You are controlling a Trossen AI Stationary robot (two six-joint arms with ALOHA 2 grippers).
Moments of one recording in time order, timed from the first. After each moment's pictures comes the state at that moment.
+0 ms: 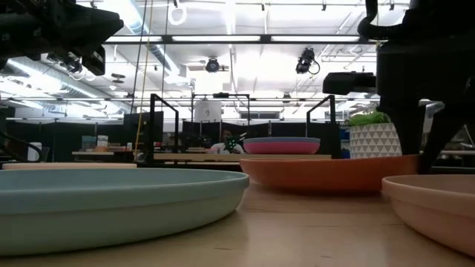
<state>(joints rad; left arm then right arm) -0.34 0.49 0.01 0.71 -0.35 -0.12 0.59 2.08 1.42 -1.12 0.28 -0.11</state>
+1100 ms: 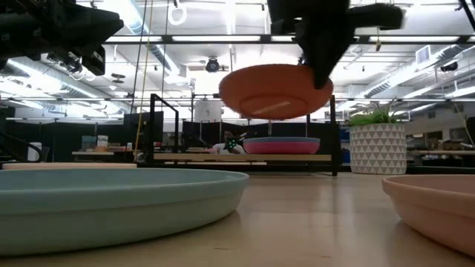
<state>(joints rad) -0.34 0.49 0.01 0.71 -0.35 -0.12 0.27 1.94 1.73 -1.43 0.43 -0.18</state>
